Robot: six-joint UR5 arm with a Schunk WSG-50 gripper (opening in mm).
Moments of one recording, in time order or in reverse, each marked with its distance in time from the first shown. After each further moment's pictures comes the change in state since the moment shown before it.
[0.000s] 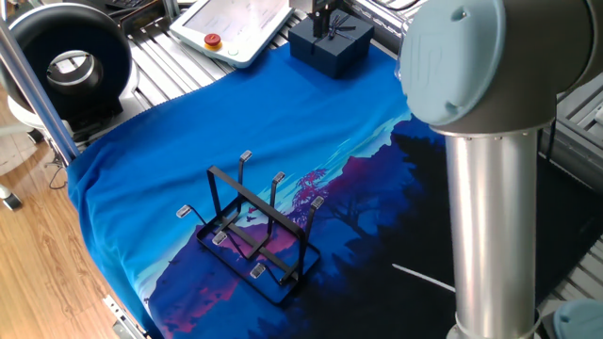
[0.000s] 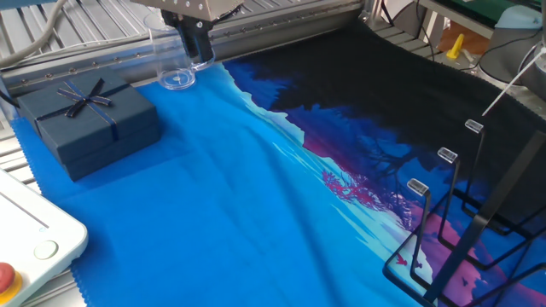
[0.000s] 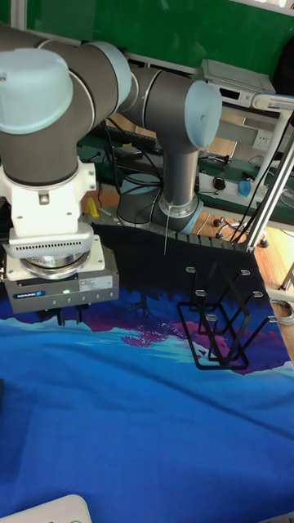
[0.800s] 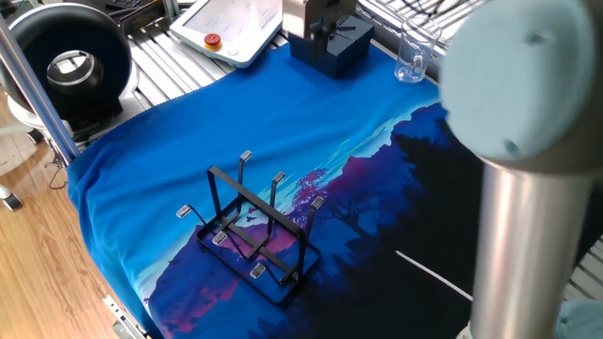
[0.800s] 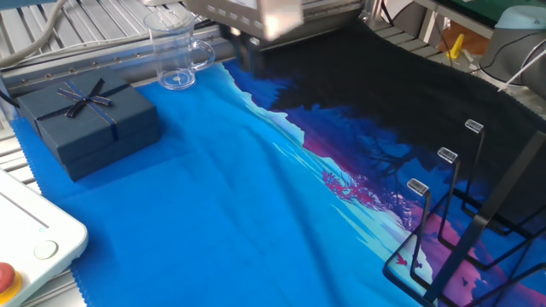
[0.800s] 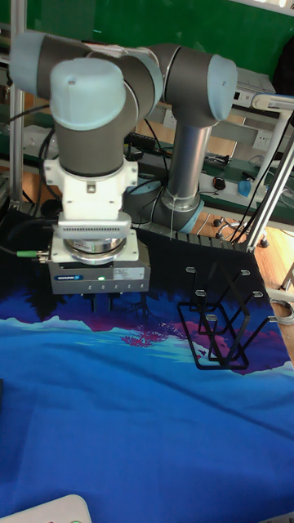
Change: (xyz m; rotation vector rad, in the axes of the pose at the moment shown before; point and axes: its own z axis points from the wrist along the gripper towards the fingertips) arm 0.036 0.056 0.027 0.011 -0.034 0.128
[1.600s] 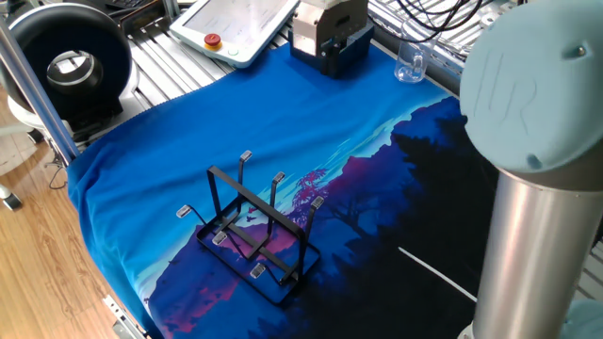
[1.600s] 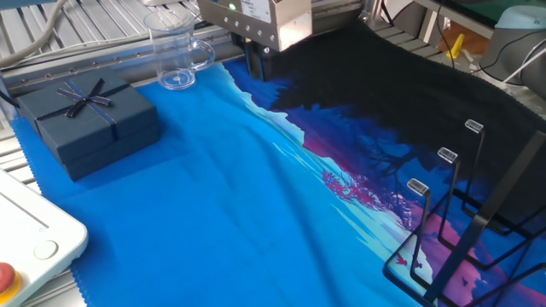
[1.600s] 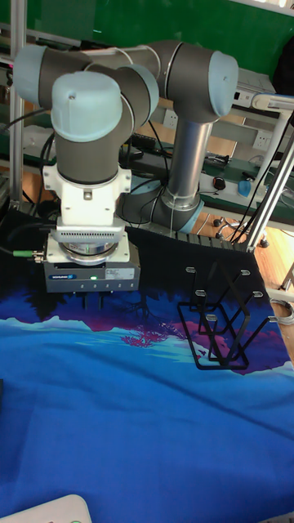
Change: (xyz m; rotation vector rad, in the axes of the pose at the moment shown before) arm 0.018 -0.025 0.013 0.050 0.030 -0.031
